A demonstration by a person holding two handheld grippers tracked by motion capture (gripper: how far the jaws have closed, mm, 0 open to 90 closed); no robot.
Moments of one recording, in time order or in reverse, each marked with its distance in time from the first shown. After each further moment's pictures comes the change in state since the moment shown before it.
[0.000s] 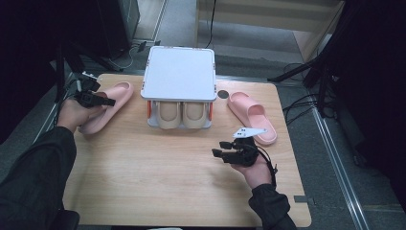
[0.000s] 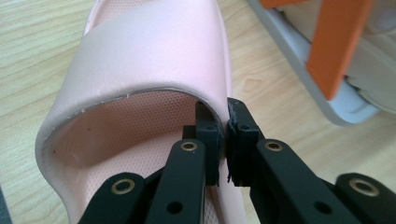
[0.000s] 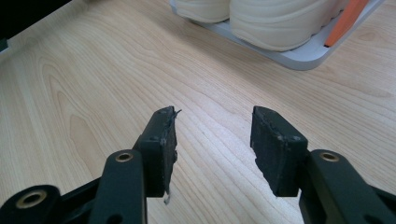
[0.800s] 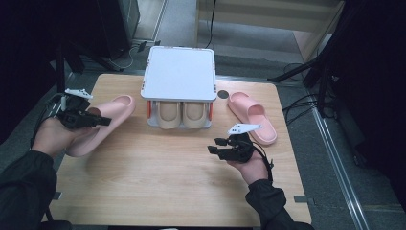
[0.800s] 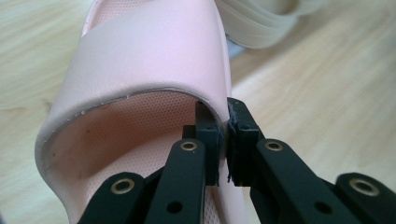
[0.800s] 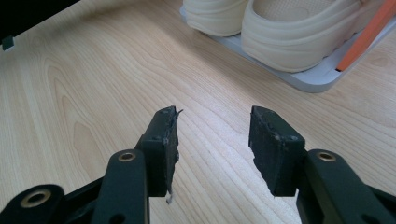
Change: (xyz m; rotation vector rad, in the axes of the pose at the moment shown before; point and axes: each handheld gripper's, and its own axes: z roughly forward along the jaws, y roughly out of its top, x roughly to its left) left arm -0.090 -0.054 -0.074 -0.006 -0.105 0.134; right arm 0.005 0.016 0.007 0.004 0.015 -0.048
